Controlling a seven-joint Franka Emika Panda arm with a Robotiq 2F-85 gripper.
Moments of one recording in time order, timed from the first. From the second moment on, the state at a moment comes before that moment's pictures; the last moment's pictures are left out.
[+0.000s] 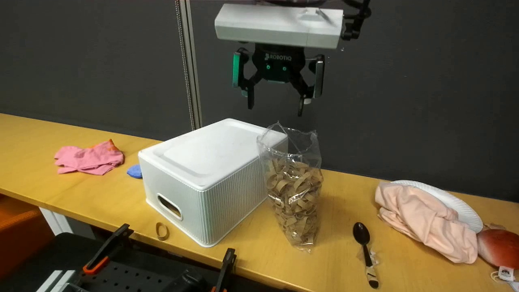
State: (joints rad) arm -0.06 -0.25 -0.34 -2.44 0.11 2.41 -0.51
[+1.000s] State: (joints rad) arm -0.09 -0.01 -0.28 -2.33 0.27 2.51 -0.63
